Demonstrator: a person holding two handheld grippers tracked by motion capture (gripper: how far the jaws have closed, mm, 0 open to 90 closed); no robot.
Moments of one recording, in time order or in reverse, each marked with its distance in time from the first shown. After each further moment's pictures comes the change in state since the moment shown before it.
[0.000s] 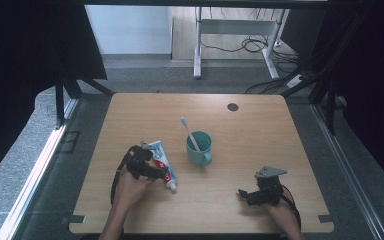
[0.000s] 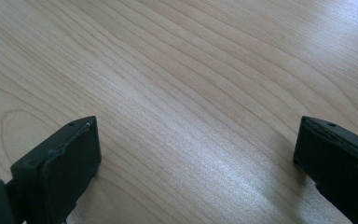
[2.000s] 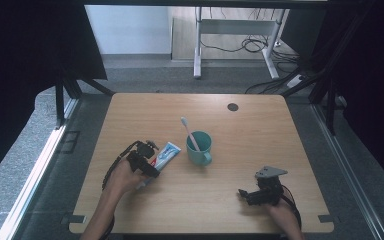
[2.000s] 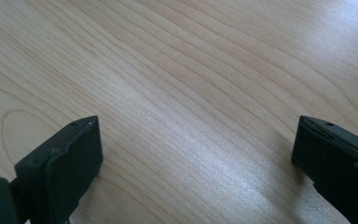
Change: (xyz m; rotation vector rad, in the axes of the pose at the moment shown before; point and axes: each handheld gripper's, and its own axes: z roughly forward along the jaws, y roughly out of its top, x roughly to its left) left arm 0.023 0.017 0.022 0.373 -0.023 0.160; right arm 0.000 0.000 -0.001 -0.003 0.000 0.000
